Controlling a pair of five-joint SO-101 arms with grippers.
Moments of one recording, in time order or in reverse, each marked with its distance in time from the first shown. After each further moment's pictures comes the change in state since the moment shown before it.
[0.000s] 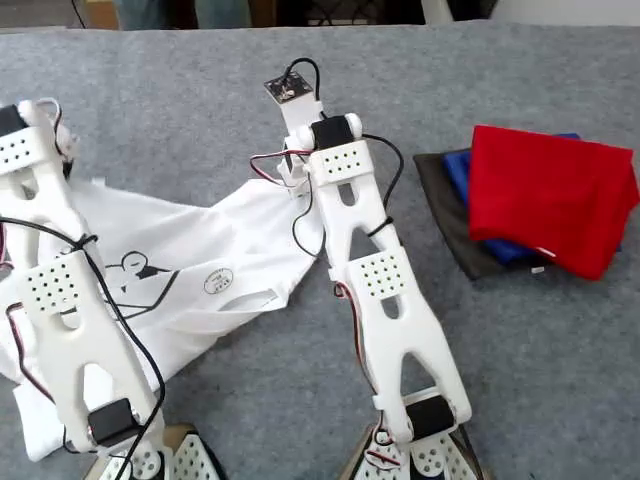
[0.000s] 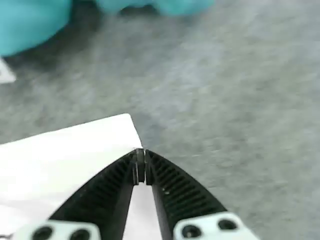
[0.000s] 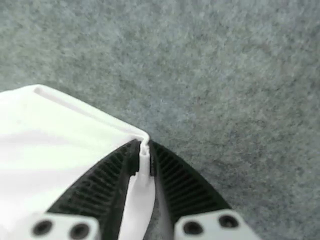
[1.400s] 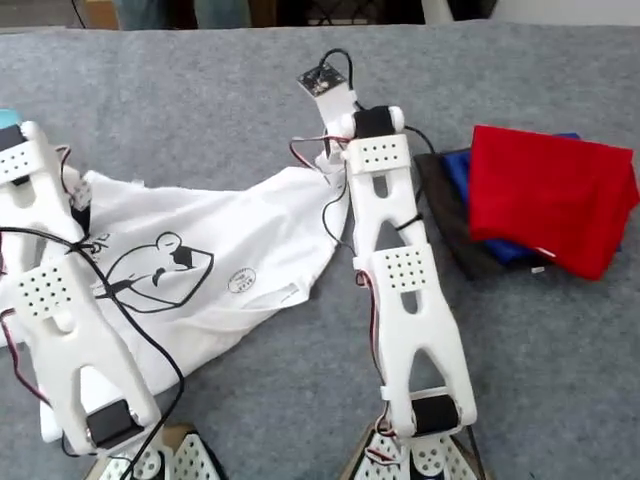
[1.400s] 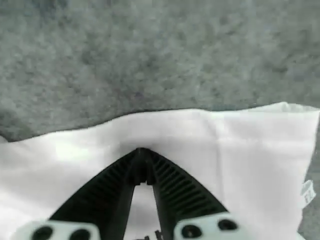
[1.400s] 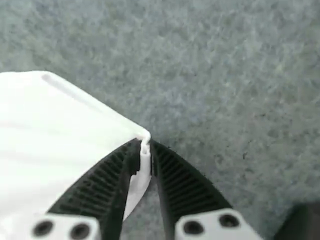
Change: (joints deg) left arm -3.7 2.1 19.8 9.8 -5.9; right arm 8.1 -0.7 0.1 -1.4 11.9
